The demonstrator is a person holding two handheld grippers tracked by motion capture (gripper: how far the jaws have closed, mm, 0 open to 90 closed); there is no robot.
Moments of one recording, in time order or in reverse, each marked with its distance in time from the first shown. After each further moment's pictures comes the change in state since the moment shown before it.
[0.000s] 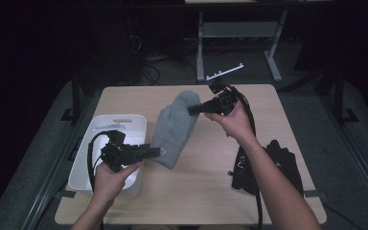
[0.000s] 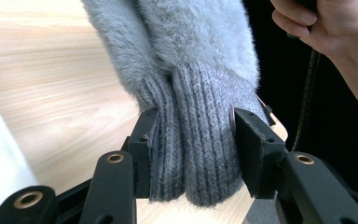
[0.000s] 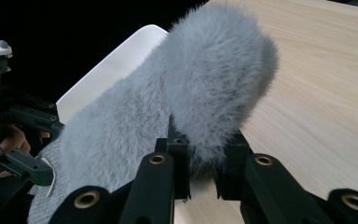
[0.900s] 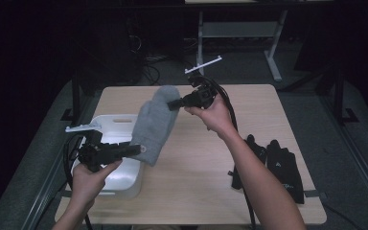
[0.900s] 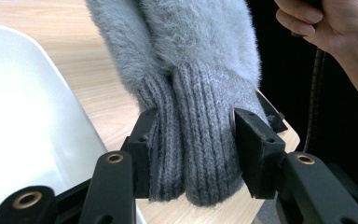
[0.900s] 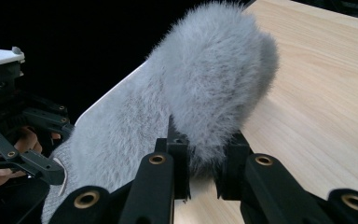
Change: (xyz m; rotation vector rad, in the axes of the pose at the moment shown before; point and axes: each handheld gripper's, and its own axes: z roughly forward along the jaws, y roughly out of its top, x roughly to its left) left arm 0.015 -0.001 -0.044 -0.046 0.057 -0.004; right arm 0.027 0.033 0.032 -0.001 0.067 -0.039
